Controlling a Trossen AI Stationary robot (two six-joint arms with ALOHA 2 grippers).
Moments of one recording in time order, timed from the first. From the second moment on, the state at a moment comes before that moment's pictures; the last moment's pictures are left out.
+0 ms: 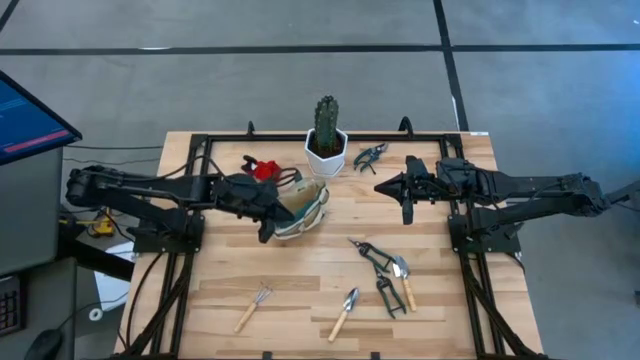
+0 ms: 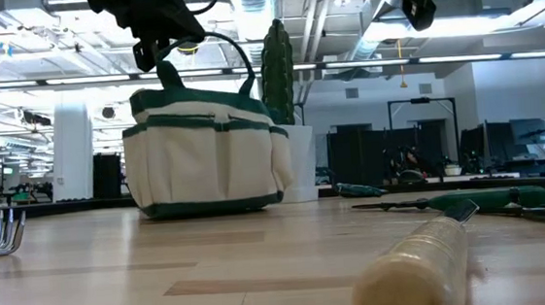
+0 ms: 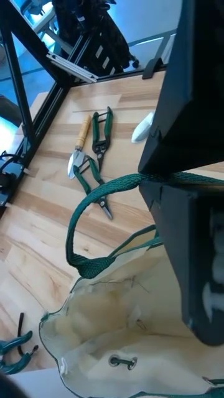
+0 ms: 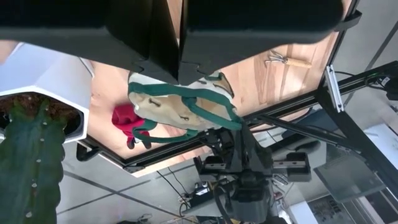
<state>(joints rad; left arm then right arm) -0.02 1.12 0.83 -0.25 -0.01 -0.45 -0.04 0.85 0.73 -0.15 0.11 0.30</state>
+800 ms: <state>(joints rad) -0.02 1.12 0.82 -0.17 -0.01 -0.45 -0.04 0.85 0.73 -0.17 0.11 0.30</state>
